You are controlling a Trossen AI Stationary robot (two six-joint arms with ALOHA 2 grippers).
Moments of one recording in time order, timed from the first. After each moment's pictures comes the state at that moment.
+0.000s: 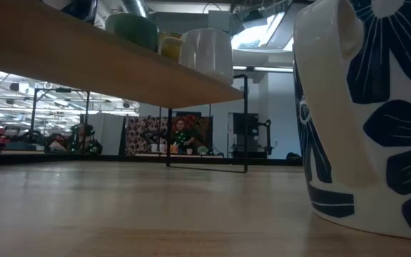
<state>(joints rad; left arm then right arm) -0.52 0.89 1.17 -0.80 -0.55 -0.71 0.26 2.26 2.17 -0.57 0.07 -0.49</state>
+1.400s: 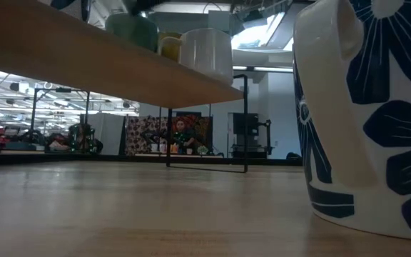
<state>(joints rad) -0.52 0.89 1.17 -0.80 -0.64 -0.70 0.20 2.21 2.28 -0.94 0.13 -0.50</state>
